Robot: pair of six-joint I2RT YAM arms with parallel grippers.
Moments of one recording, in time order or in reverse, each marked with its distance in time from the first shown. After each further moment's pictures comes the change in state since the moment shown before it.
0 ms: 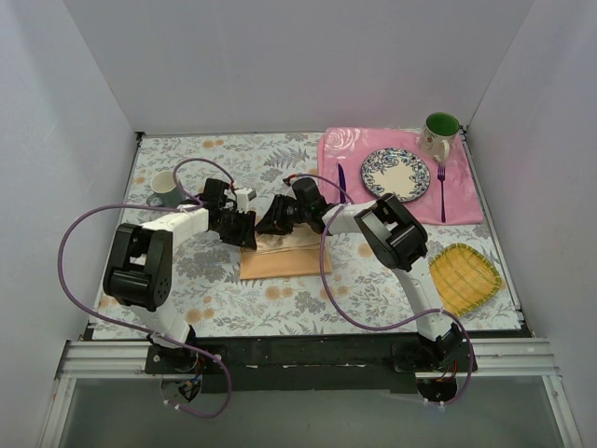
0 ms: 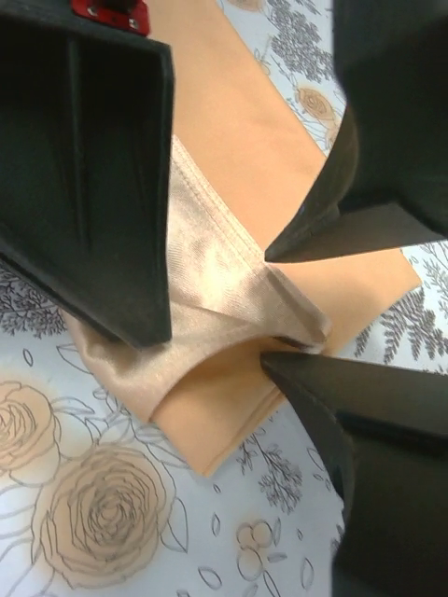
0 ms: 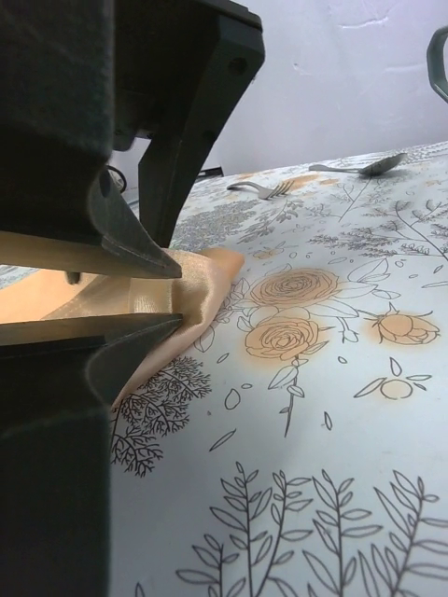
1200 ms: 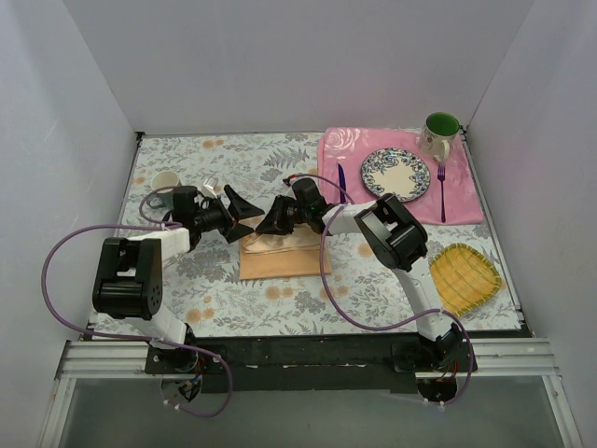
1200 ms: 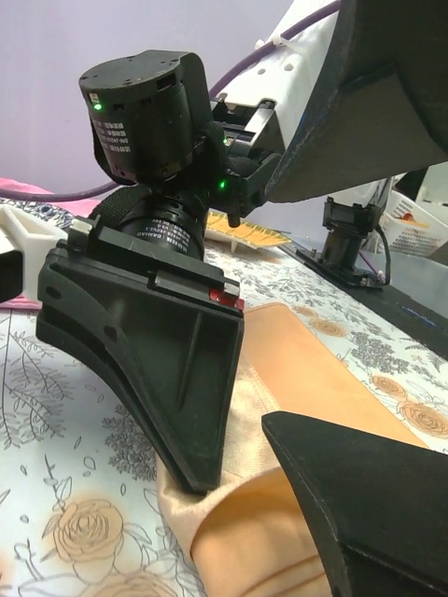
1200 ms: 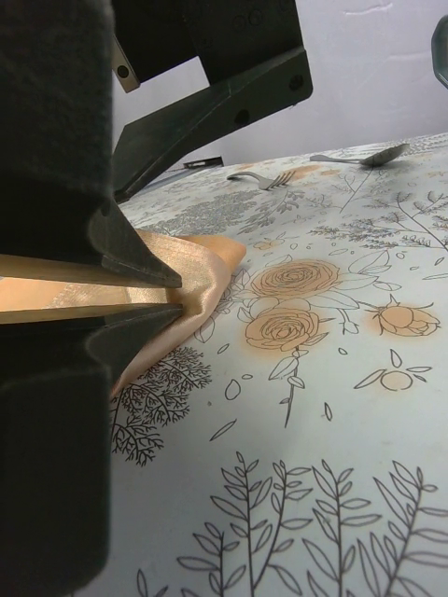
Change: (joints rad) left arm 0.175 -0.091 -0.271 0.724 0.433 -0.951; right arm 0.000 0.000 -0.003 -0.011 0.011 -0.031
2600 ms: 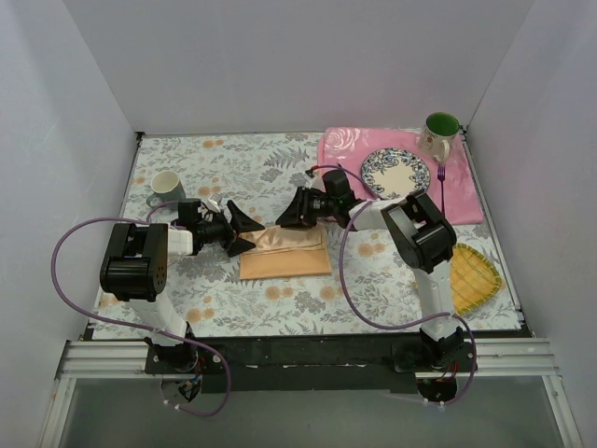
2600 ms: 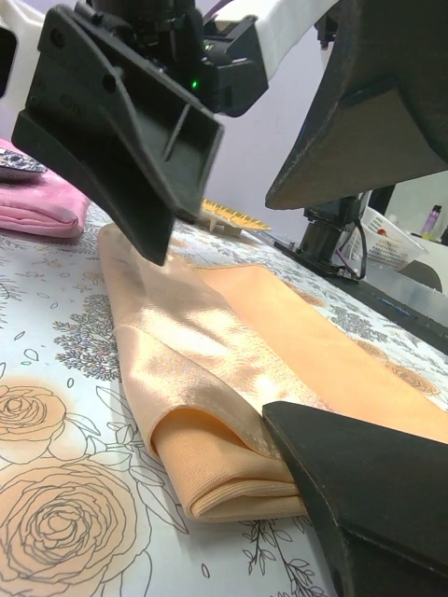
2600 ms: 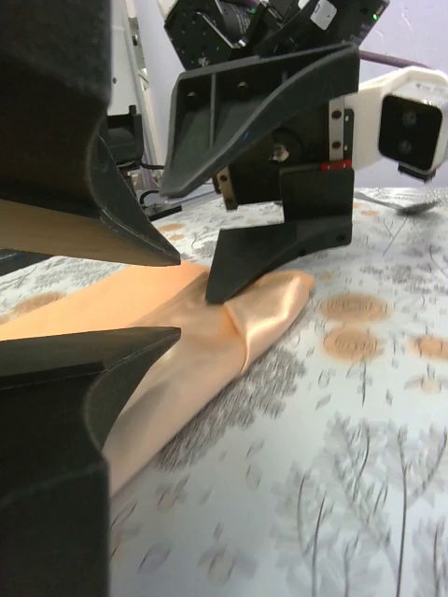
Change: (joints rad) left arm 0.017 0.144 -0.045 0.016 0.035 0.053; right arm -0.122 -0.163 -0.175 0.058 -0.183 -0.096
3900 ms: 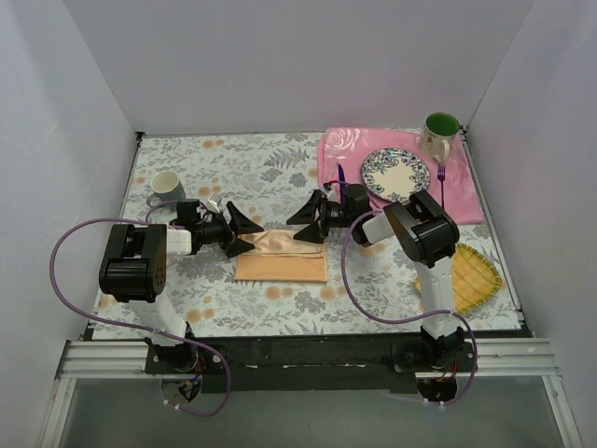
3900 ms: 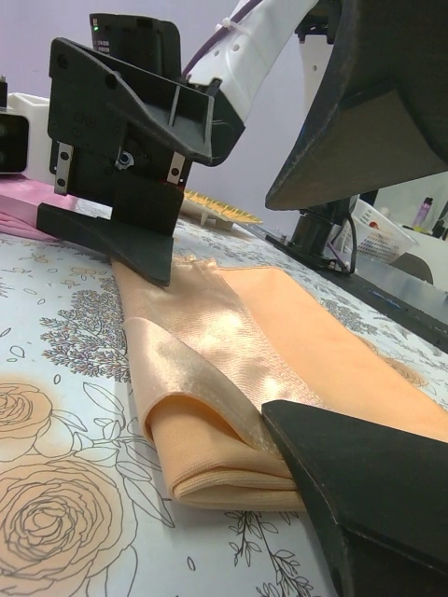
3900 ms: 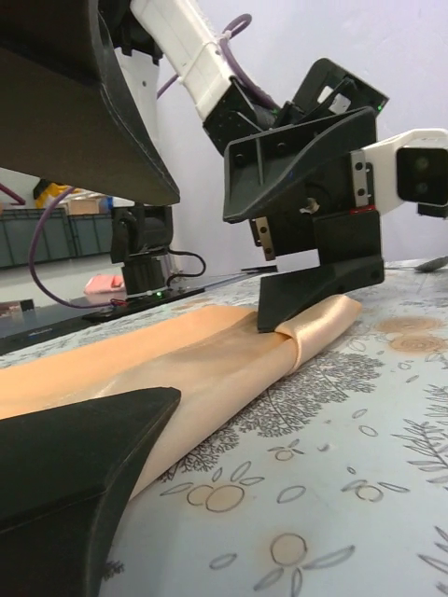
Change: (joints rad) left arm 0.013 -0.008 0.005 -0.051 0.018 0.054; right arm -0.101 0.019 -0.242 0.406 -0.145 0.340
